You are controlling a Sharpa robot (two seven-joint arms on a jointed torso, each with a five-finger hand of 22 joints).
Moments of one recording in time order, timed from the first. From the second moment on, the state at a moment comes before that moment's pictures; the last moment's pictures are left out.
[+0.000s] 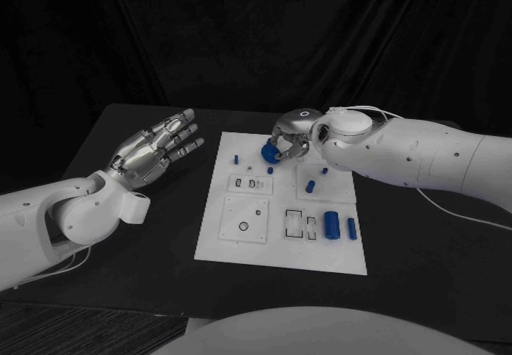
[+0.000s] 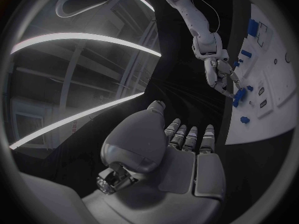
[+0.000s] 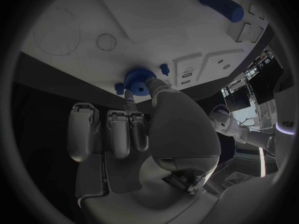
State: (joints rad) left arm 1.25 -1.02 -0.21 1.58 0.01 0.17 0.58; left_hand 1.39 0.27 -0.15 0.25 0.63 0.21 0.08 0.03 0.02 0.03 0.05 0.04 0.01 0.01 0.10 0.02 0.01 0.18 0.02 0.21 0.02 0.02; right arm 1.33 -0.52 -0.21 1.12 -1.63 -0.18 -0.04; right_hand 1.30 -0.15 0.22 0.25 0.39 0.94 0.06 0.15 0.24 1.47 -0.03 1.55 1.31 1.46 -0.10 1.55 1.31 0.04 1.46 0.01 1.43 1.30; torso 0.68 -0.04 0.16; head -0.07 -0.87
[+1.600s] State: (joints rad) left arm 1.24 -1.01 -0.21 1.57 0.01 0.18 0.56; left_hand 1.39 0.27 -0.15 0.25 0.63 0.21 0.08 0.03 0.02 0.03 0.05 0.05 0.01 0.01 0.10 0.02 0.01 0.18 0.02 0.22 0.02 0.02; right arm 1.31 -0.48 -0.21 1.08 -1.62 -0.25 -0.01; right_hand 1.32 -0.13 0.26 0.20 0.37 0.78 0.05 0.10 0.27 1.46 -0.02 1.55 1.31 1.46 -0.09 1.55 1.31 0.04 1.46 0.02 1.40 1.30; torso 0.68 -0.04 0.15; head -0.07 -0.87
